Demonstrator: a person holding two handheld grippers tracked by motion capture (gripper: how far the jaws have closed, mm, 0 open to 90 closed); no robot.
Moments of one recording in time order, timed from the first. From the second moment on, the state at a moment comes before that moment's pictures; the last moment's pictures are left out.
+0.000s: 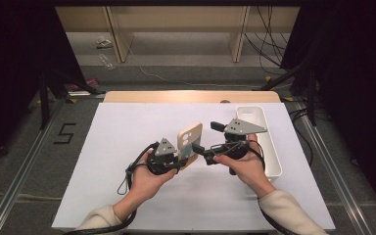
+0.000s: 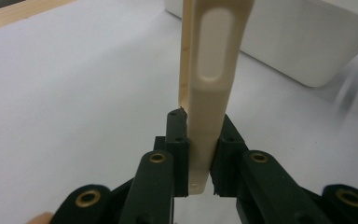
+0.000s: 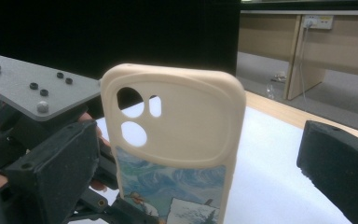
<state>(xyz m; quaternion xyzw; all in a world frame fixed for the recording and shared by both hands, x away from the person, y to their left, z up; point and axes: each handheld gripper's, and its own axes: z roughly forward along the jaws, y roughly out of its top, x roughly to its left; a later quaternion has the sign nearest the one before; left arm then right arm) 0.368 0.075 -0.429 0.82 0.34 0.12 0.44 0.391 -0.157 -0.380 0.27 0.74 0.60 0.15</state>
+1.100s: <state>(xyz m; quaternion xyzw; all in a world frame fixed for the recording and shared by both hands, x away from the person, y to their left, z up) 0.367 0.051 -0.431 0.82 0.33 0.12 0.45 0.390 -0.145 -0.390 0.29 0.74 0.59 0.16</state>
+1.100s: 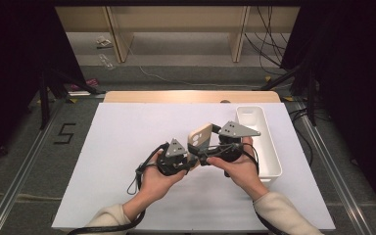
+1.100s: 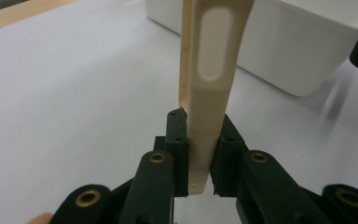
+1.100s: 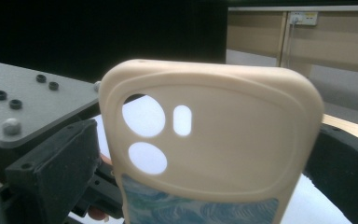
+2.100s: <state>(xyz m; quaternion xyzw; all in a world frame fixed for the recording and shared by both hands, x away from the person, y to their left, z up) 0.364 0.044 -0.432 0.82 0.33 0.12 0.45 0.388 -0.144 -0.393 0.31 0.73 0.59 0.18</state>
